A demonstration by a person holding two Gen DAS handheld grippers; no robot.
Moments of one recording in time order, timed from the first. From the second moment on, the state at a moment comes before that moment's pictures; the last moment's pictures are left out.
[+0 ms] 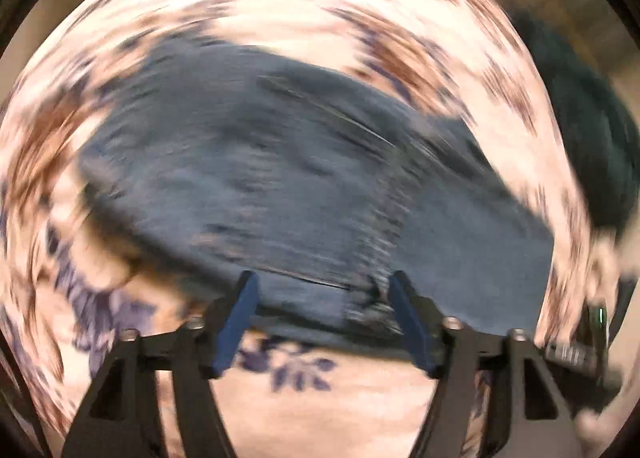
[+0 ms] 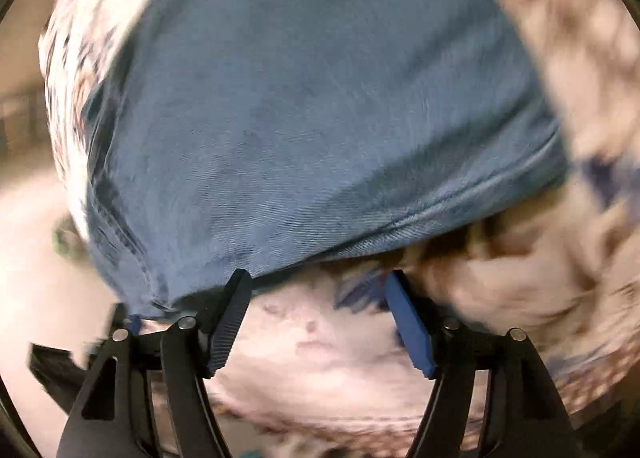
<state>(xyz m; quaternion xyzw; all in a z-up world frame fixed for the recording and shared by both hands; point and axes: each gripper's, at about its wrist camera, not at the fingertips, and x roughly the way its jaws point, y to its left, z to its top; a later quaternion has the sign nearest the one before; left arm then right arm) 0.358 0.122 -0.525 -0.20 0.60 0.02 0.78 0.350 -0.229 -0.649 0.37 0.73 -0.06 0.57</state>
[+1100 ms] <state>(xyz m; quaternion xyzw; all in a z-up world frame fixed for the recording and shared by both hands) 0.389 0.217 -0.498 -0.38 0.44 0.04 0.81 0.435 -0.139 -0.621 0.05 0.70 -0.12 0.71</state>
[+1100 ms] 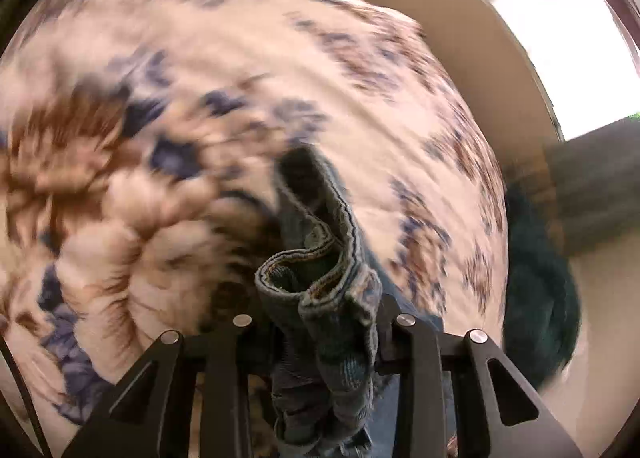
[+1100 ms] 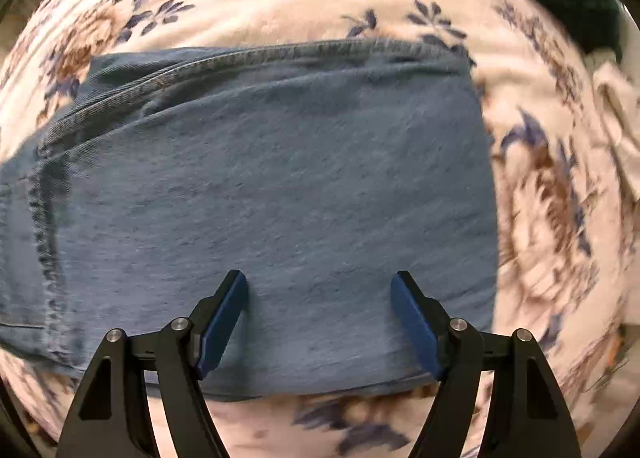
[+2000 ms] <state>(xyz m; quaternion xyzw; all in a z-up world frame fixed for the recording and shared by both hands) 0.406 -0.198 -0.528 -0.08 0.57 -0.25 0.78 0.343 -0.394 -0.590 0.19 0.67 -0.25 0.67</state>
